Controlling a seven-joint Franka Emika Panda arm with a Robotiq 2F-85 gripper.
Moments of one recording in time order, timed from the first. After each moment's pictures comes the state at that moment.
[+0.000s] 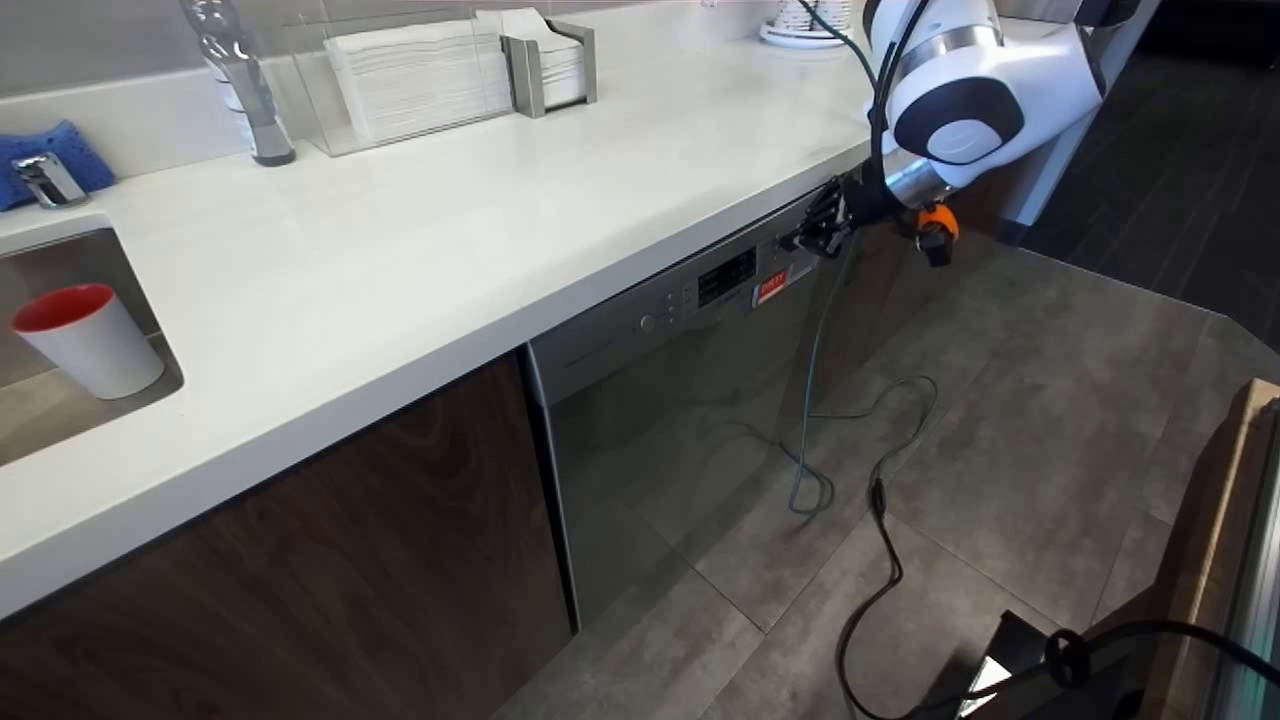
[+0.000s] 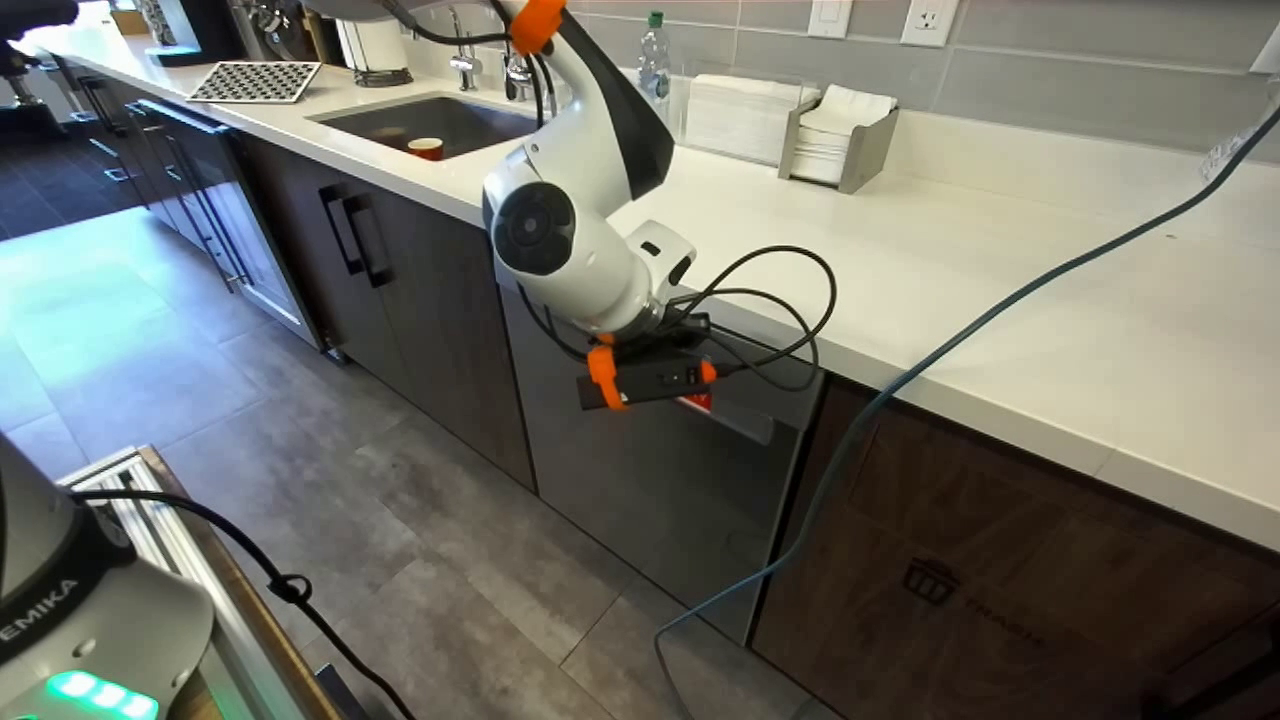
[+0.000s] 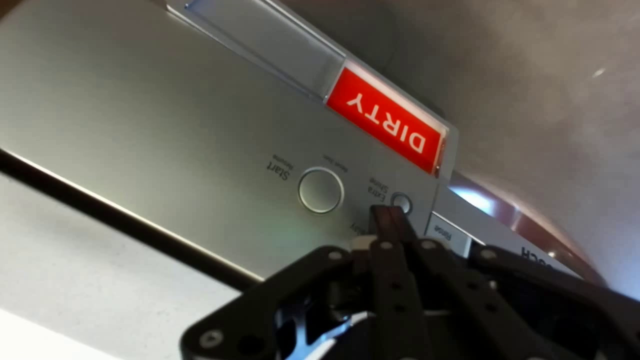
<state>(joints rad) 0.70 0.72 -0.83 -2.26 2.38 2.54 -2.71</state>
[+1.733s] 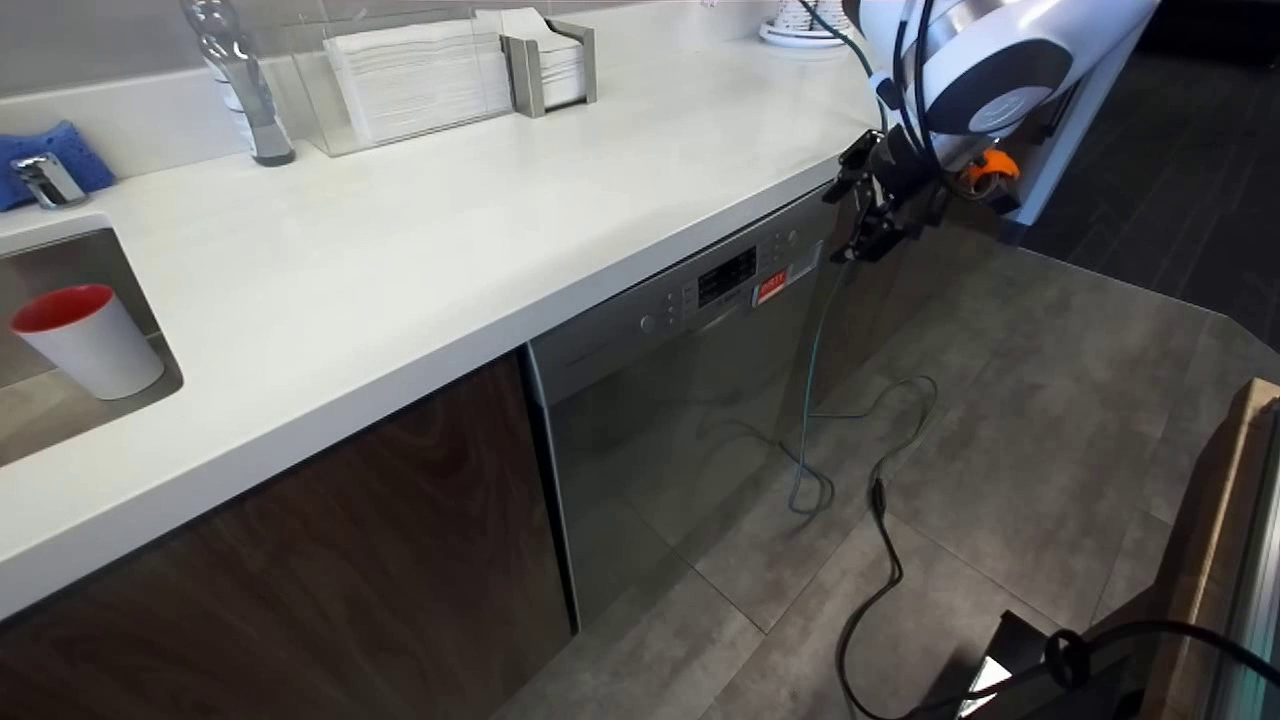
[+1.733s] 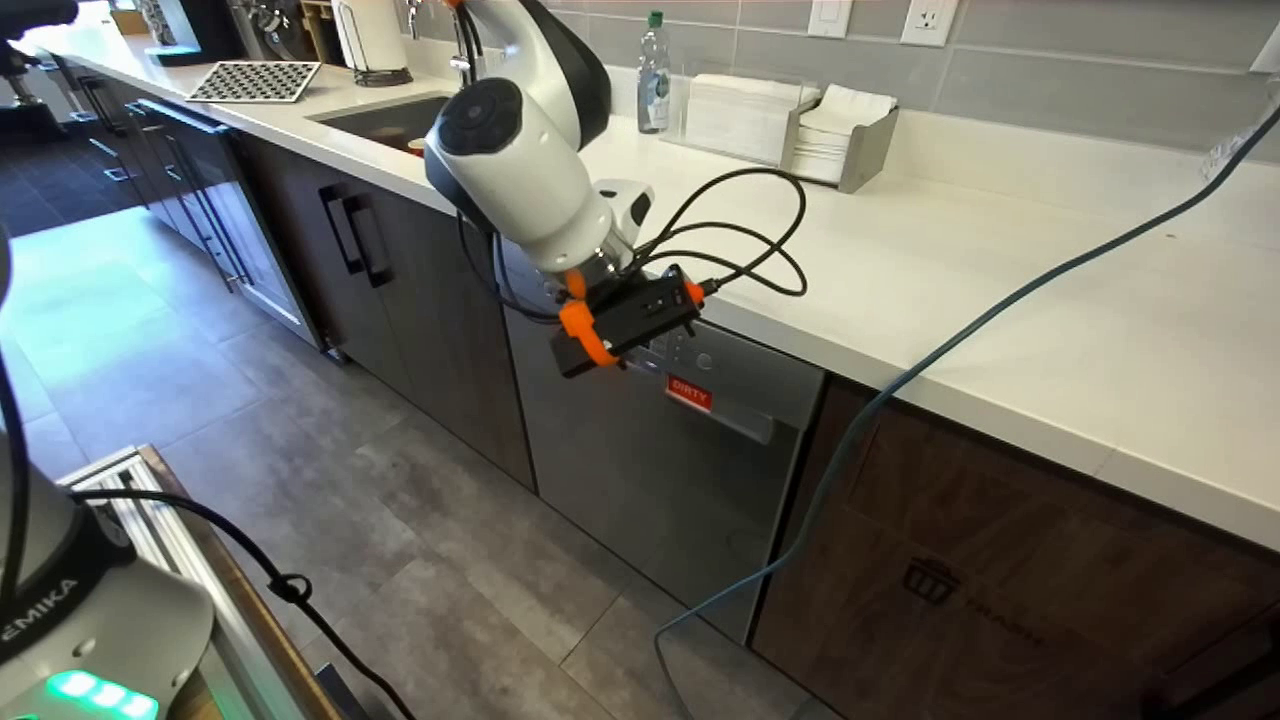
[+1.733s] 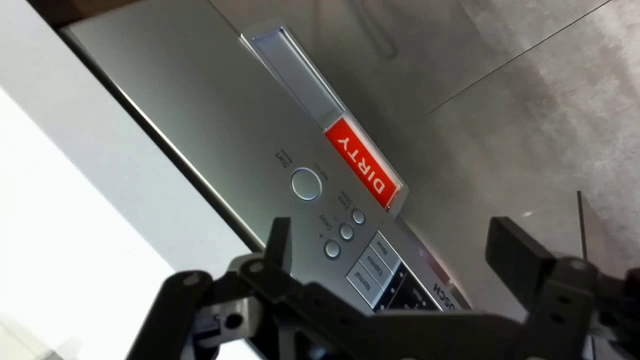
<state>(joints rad) 0.95 0.64 -0.98 -2.36 2.10 2.79 -2.71</state>
